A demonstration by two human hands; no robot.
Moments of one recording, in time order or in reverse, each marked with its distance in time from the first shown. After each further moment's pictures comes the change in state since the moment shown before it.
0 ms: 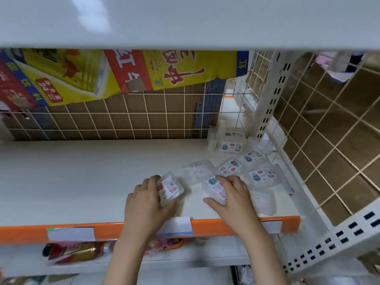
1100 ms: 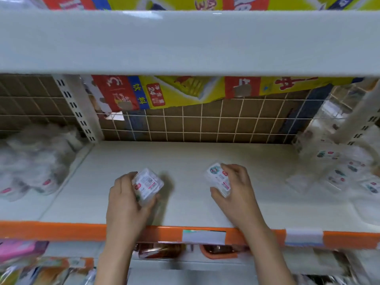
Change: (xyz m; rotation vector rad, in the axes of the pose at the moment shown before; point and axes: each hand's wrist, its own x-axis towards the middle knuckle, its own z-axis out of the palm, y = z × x) left_hand -0.004 -0.268 -0.137 -0.190 0.297 -0.142; right_hand 0.035 -0.245 0.137 0.154 0.057 -0.032
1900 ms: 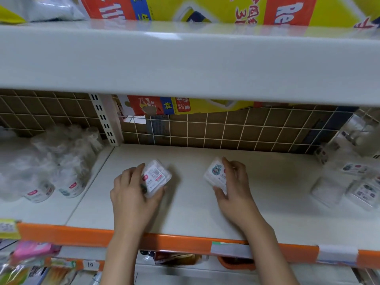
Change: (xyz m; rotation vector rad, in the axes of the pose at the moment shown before) left_hand 0.044 -0.041 -0.024 0.092 0.085 0.034; right_hand 0.026 -0.045 0.048 0.024 -0.086 -0.095
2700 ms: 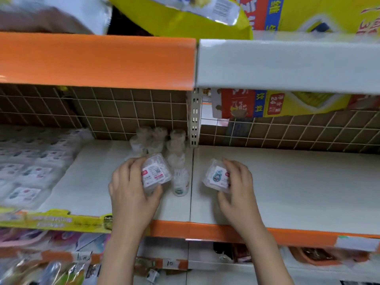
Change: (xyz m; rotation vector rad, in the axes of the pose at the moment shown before) left_hand 0.060 -0.237 -0.158 -0.051 0.114 0.143; right_hand 0.003 -0.227 0.189 -0.005 0.184 -0.134
